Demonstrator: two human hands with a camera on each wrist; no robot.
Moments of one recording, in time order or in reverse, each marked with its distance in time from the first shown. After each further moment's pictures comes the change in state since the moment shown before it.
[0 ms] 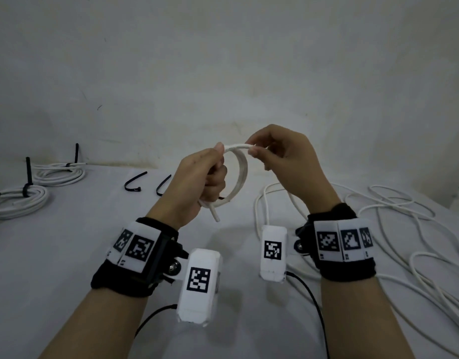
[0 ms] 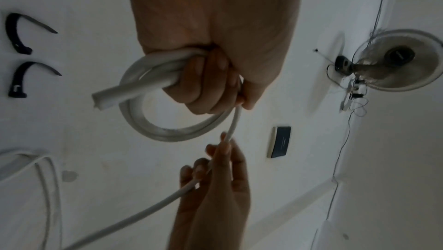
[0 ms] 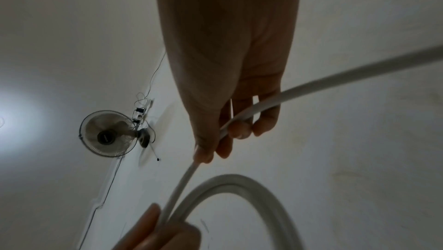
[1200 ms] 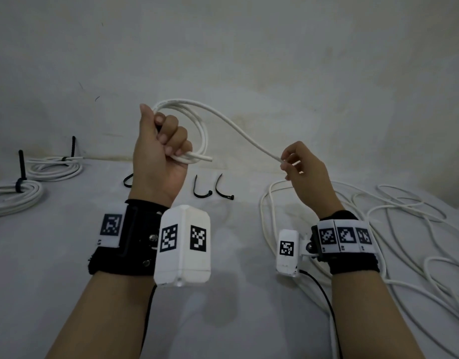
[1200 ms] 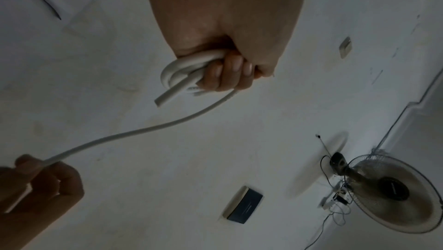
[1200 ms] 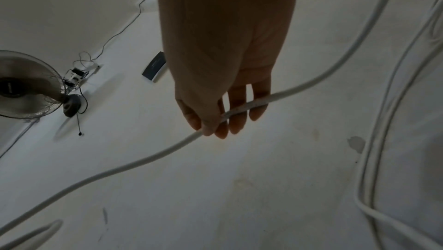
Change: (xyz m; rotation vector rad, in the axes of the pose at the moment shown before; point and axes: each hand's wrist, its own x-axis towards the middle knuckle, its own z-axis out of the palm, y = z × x) left_hand 0.033 0.011 -0.042 -0.719 0.218 0.304; right_hand -0.007 0.087 -0.002 -0.205 0.080 0.223
